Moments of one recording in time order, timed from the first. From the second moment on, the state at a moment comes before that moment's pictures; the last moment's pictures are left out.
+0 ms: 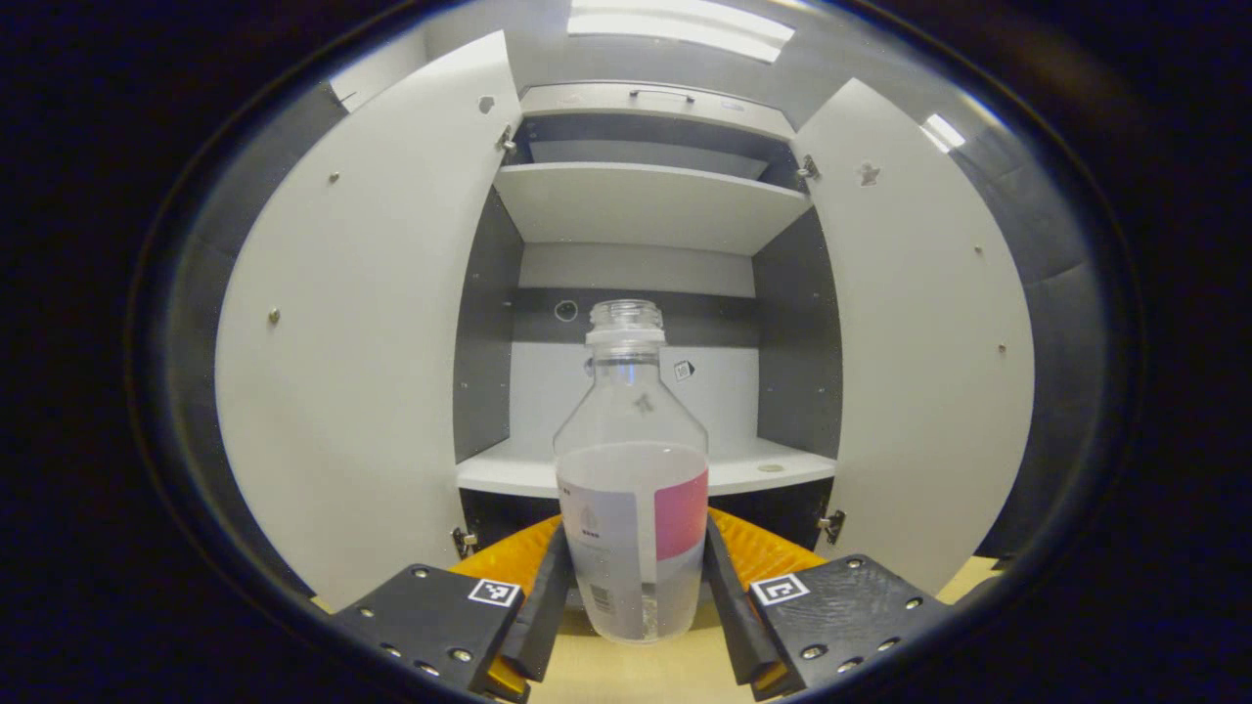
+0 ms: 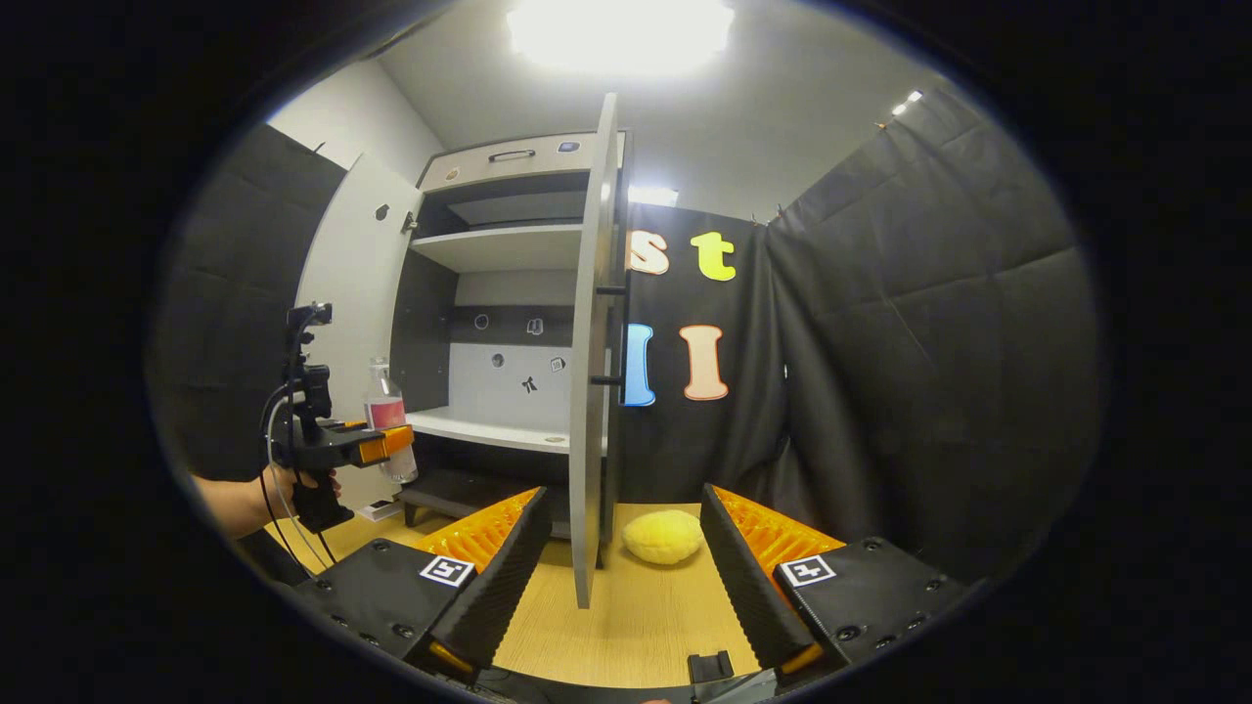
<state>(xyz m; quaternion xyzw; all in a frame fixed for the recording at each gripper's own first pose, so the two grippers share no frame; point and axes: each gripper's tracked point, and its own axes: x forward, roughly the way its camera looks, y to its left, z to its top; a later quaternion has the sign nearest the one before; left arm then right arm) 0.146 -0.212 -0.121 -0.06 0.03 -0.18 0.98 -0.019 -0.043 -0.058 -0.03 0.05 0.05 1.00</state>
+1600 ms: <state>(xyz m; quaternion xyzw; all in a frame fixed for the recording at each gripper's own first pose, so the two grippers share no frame) 0.014 -0.227 -0.347 -0.06 0.18 -0.20 0.96 -0.014 0.002 -0.103 -0.04 0.11 0.12 0.99</state>
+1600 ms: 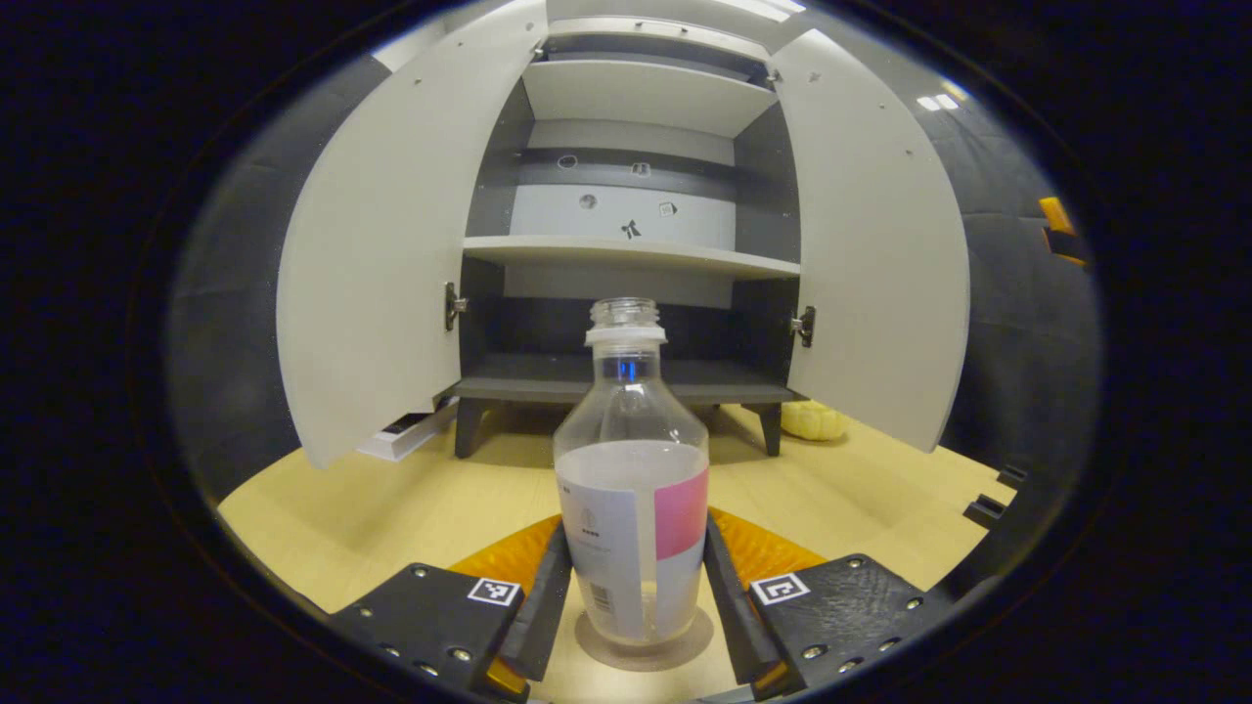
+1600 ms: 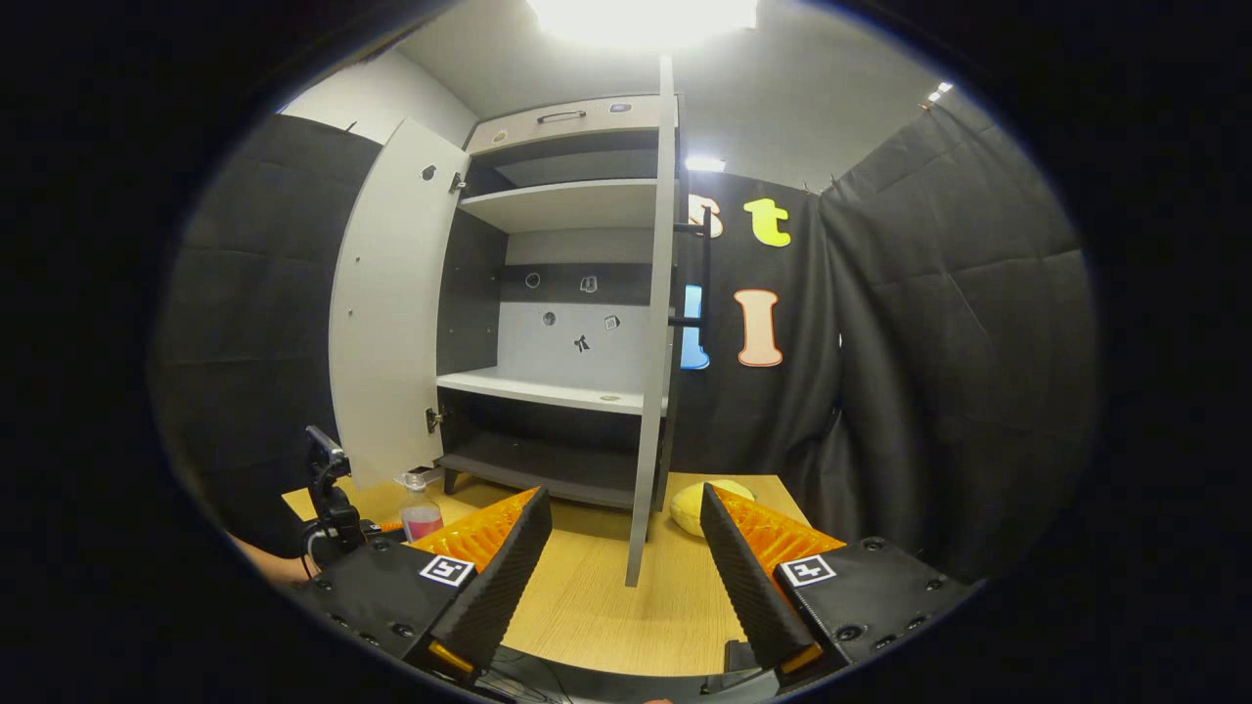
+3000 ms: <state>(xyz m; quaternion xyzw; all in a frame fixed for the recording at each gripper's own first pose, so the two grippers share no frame) 0.009 -0.207 -0.223 -0.04 0.12 -0.17 0.98 0.023 -0.016 -0.047 0.00 0.04 0.11 0.99</state>
